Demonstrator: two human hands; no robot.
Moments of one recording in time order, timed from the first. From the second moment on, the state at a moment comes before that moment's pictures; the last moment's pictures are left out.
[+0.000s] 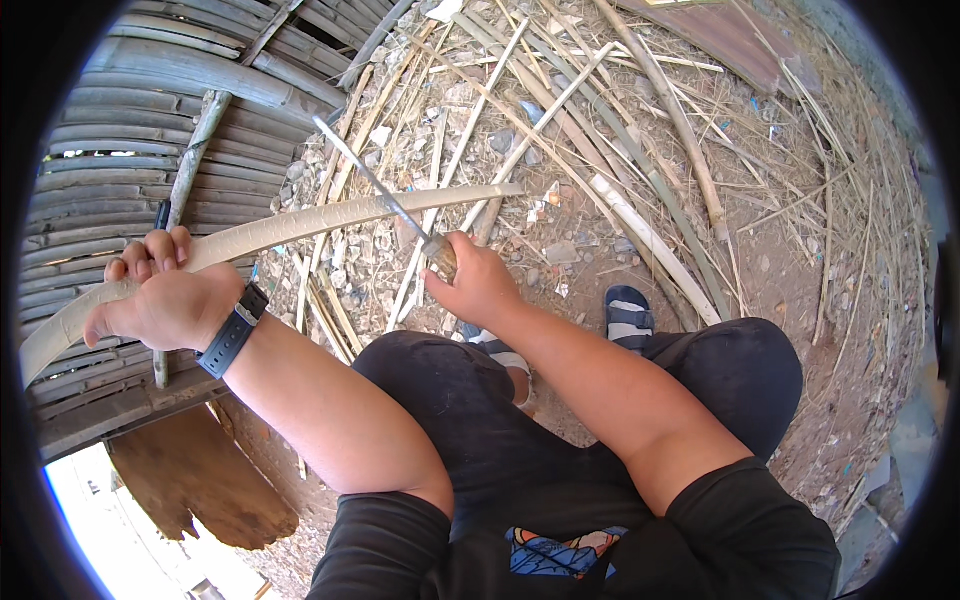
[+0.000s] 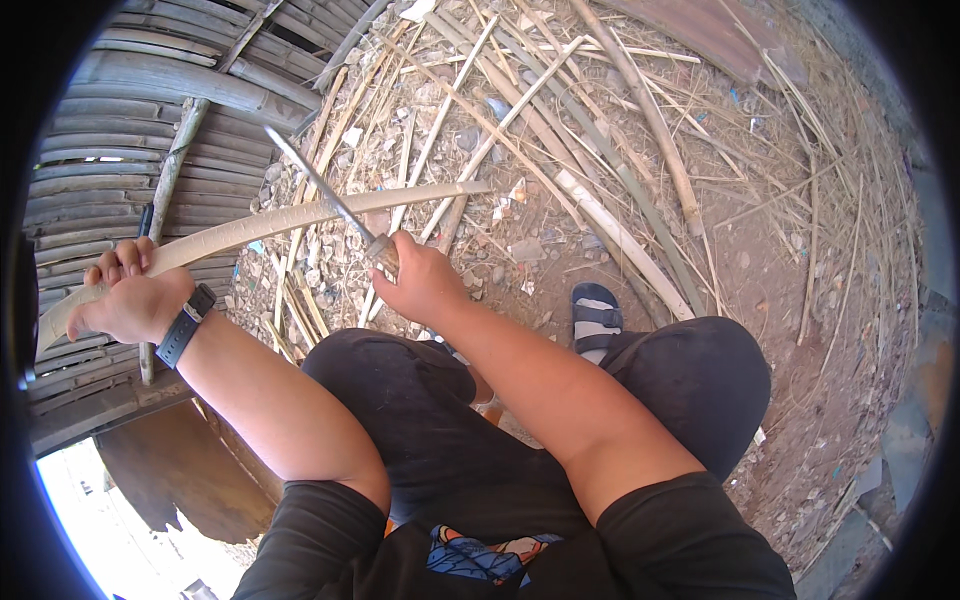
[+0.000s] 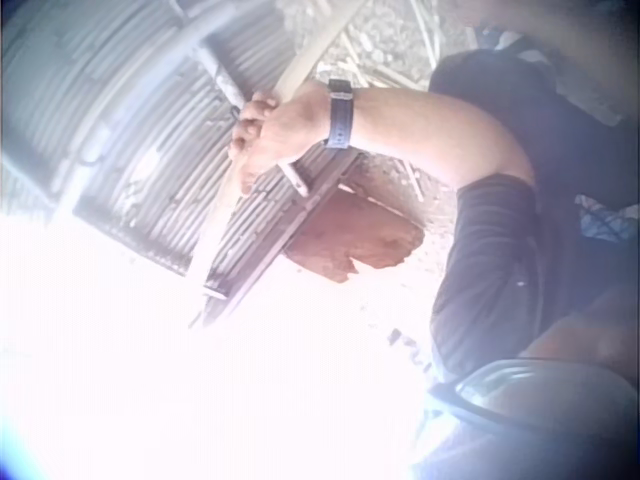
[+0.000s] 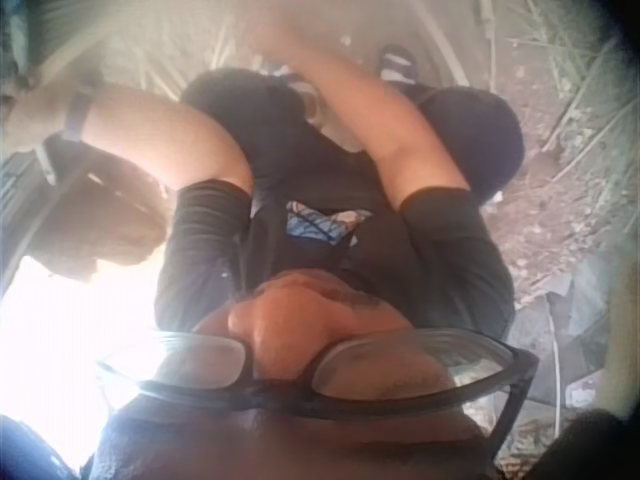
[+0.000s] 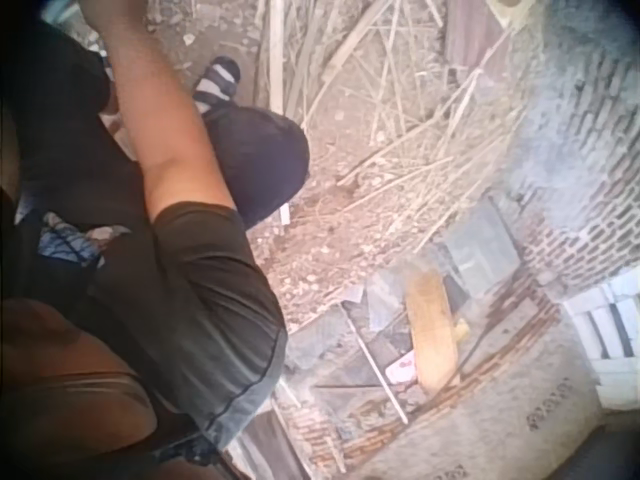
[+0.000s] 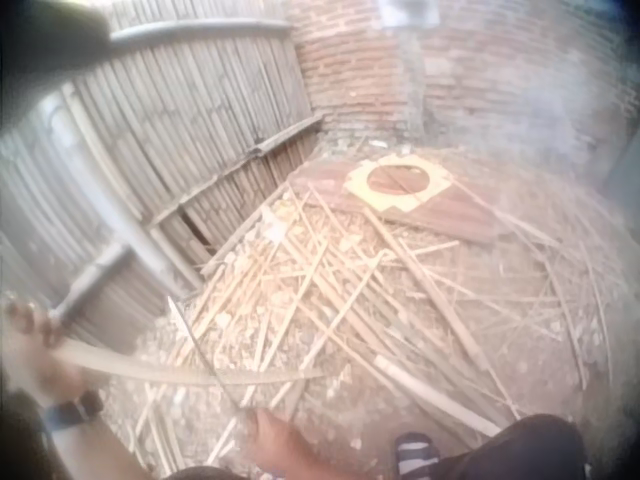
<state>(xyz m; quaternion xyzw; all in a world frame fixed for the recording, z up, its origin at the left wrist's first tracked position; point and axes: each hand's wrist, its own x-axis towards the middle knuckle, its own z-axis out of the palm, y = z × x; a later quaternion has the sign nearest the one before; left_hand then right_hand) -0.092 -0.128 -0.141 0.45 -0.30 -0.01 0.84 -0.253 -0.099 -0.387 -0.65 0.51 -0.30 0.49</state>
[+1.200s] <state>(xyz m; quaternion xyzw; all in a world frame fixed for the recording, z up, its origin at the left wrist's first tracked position) -0.092 -0.123 -0.140 0.41 -0.35 -0.06 0.84 -0.269 -0.090 -0.449 -0.62 0.52 -0.30 0.51</state>
